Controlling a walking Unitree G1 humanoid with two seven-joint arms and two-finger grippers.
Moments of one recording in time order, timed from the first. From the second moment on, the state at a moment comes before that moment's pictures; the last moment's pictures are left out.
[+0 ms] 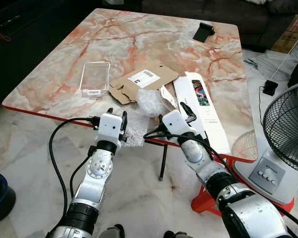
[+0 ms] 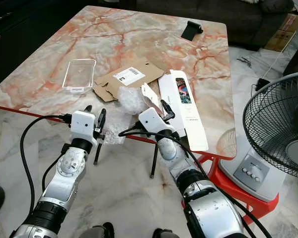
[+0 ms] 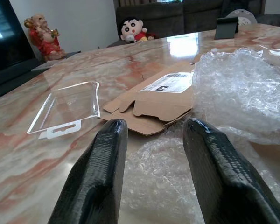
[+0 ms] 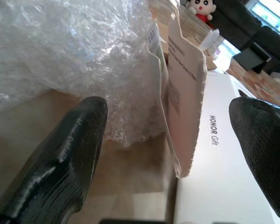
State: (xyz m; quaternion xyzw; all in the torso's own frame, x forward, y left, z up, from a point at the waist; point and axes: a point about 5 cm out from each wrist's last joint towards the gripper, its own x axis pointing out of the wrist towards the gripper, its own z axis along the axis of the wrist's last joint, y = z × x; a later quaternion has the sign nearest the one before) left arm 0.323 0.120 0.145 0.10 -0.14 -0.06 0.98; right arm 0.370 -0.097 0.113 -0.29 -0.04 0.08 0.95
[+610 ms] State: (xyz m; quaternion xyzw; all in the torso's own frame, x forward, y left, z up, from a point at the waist) left arm 0.323 0.117 0.143 0.10 -0.14 -0.06 0.98; right arm 0.374 -0.096 0.119 -0.24 -0.03 0.07 0.97
